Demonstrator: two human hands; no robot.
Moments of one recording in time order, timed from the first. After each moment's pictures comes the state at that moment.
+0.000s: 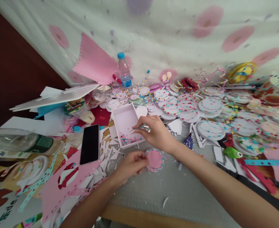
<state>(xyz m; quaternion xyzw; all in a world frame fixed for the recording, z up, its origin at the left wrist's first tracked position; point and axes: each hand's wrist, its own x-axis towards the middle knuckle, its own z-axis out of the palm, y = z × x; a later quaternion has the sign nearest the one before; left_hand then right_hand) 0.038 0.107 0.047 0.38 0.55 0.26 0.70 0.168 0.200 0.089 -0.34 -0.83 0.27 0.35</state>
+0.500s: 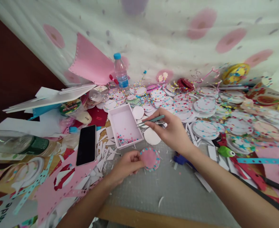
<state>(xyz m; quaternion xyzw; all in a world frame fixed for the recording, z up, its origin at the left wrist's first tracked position) 0.036 0.107 0.051 0.39 0.56 0.25 0.69 0.204 0.195 0.107 -0.41 -0.70 0.37 0.45</state>
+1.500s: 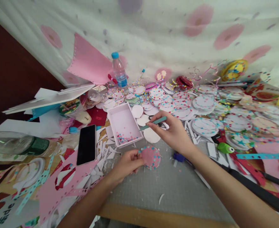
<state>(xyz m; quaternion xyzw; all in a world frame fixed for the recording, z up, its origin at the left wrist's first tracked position) 0.036 0.105 0.036 0.41 0.55 0.25 0.68 0.214 0.190 0.093 -0.44 -0.71 0.34 0.43</state>
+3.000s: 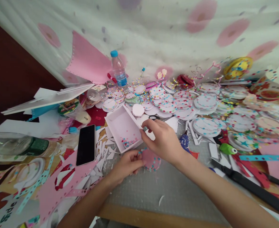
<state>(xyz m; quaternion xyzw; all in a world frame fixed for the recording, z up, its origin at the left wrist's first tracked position) 0.039 0.106 0.045 0.40 0.56 0.25 0.68 0.193 0.174 0.087 -0.42 -0.83 0.12 0.35</state>
